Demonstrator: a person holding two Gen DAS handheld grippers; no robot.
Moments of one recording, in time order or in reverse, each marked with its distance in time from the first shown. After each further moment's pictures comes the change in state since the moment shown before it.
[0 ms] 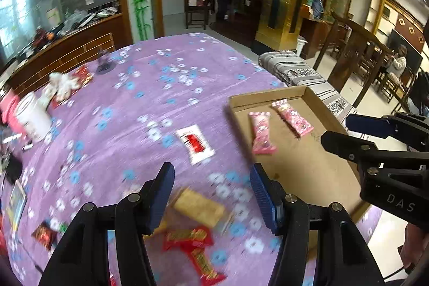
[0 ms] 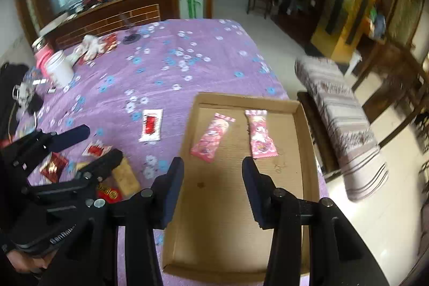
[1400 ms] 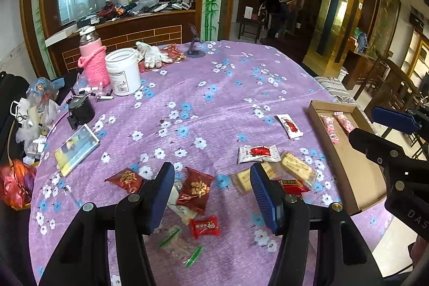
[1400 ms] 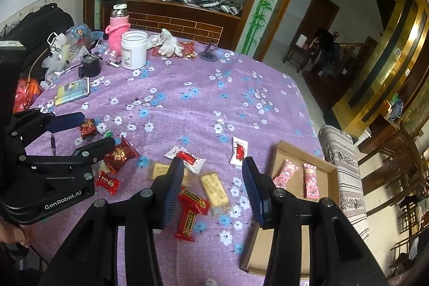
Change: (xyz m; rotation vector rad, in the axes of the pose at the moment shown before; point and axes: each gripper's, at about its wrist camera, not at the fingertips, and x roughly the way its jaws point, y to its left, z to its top) left arm -0.090 0.141 -0.083 -0.213 -0.070 0.156; right arm -0.060 0.183 -0.012 -0.337 -0.150 0.002
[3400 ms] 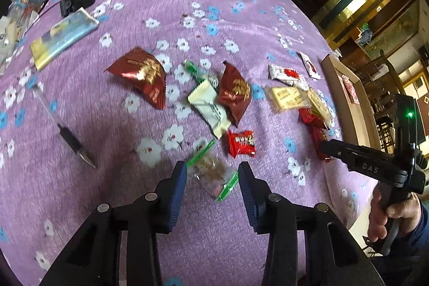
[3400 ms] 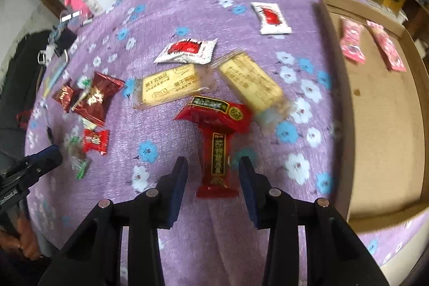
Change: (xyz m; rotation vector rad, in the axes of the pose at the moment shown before) left arm 0.050 0.081 -0.078 -0.208 0.360 -0.185; right arm 0.135 -0.013 -0.095 0.383 0.456 0.293
